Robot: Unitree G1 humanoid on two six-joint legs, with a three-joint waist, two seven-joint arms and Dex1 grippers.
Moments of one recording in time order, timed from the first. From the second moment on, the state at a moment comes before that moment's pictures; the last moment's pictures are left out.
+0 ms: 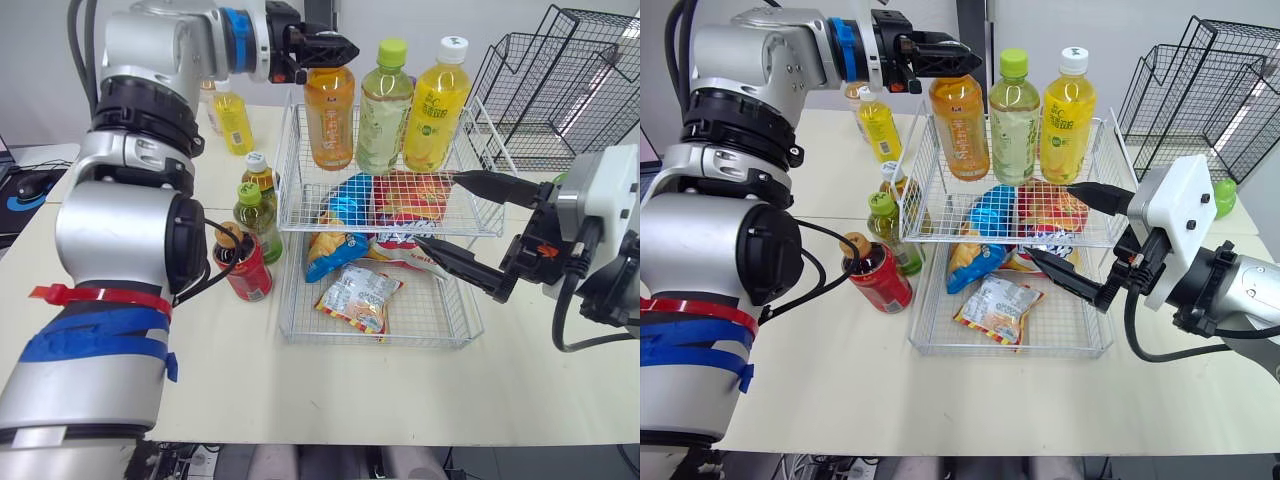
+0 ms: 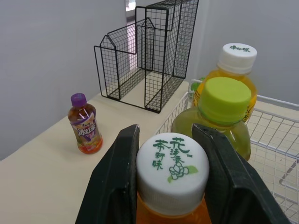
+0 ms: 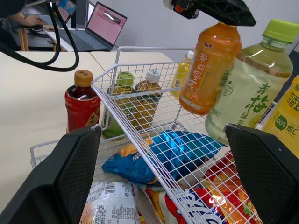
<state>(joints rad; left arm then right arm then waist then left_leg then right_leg) -1.71 0.46 -0.02 1.07 -0.15 0.49 -1.15 -0.34 -1.02 -0.32 -0.84 1.12 0.74 0.33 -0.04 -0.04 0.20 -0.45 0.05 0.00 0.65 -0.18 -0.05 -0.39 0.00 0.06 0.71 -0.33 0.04</state>
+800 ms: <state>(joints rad) -1.22 0.97 0.16 0.29 -0.33 0.82 -1.28 -0.41 -1.00 -0.23 -0.69 0.99 0.69 0.57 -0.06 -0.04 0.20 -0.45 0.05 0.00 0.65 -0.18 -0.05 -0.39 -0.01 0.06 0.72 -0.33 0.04</state>
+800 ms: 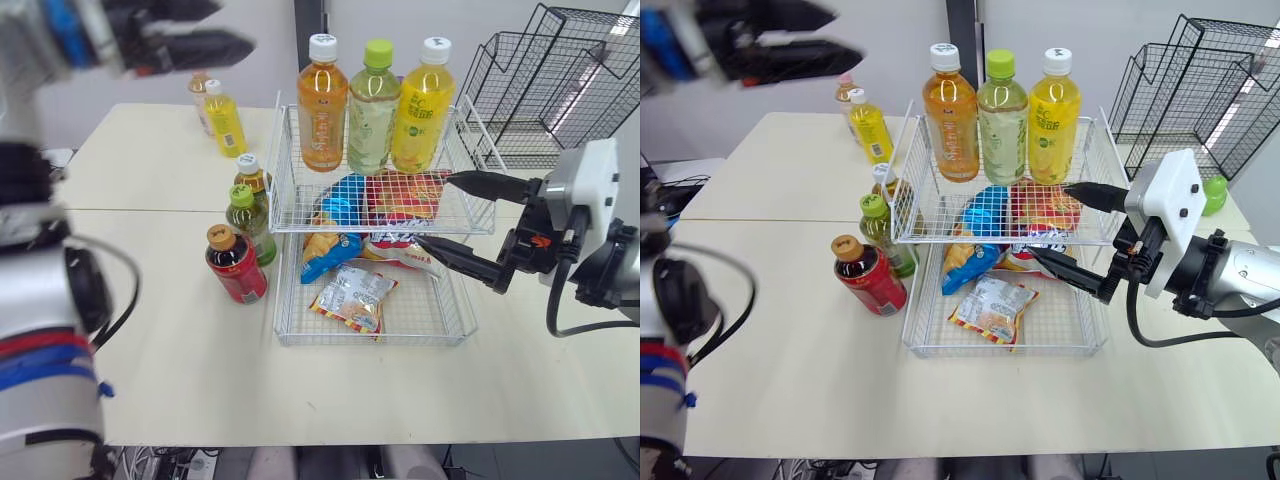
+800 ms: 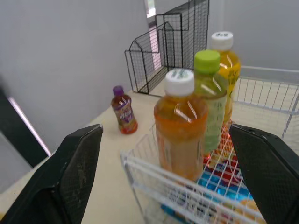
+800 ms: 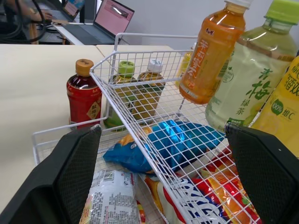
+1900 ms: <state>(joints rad) -0.25 0.51 0.47 -0.71 -0.61 1.04 -0.46 -0.44 -0.93 -0.14 -0.59 0.91 0.61 1.01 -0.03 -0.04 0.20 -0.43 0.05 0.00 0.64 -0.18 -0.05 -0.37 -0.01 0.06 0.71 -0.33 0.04</state>
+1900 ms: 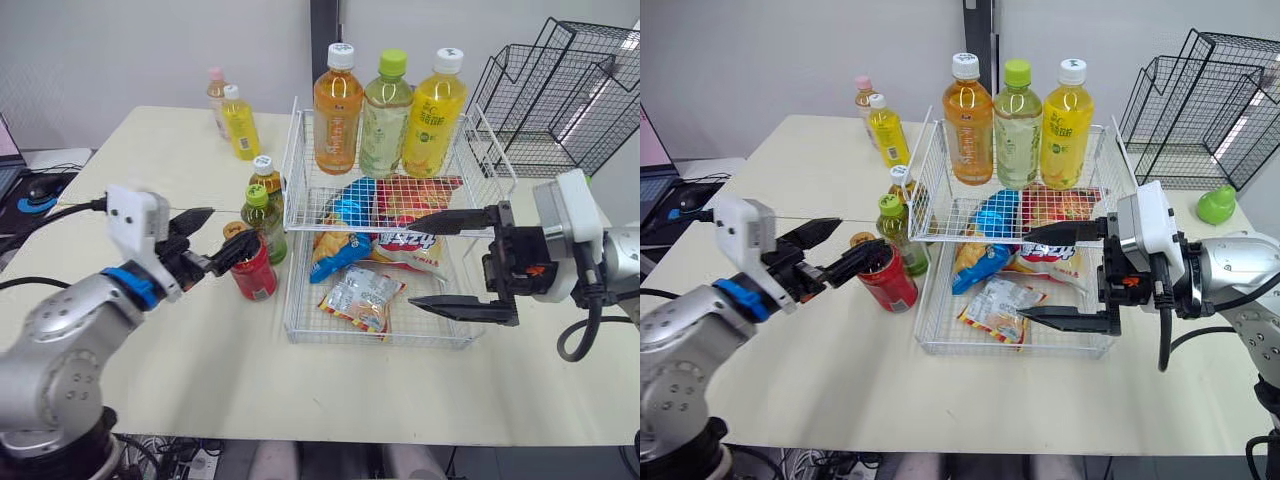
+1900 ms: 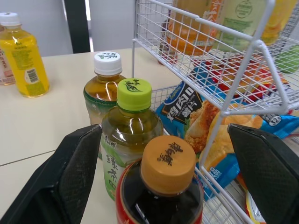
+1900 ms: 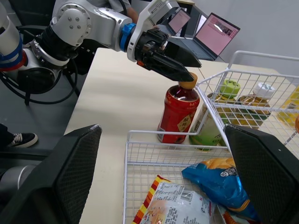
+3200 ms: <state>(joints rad) -0.80 1.13 0.44 -0.19 -0.92 1.09 -0.76 0.02 -0.96 -0.72 -0.48 0.88 0.47 1.25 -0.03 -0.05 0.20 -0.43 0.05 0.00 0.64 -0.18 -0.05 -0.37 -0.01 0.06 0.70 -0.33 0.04</state>
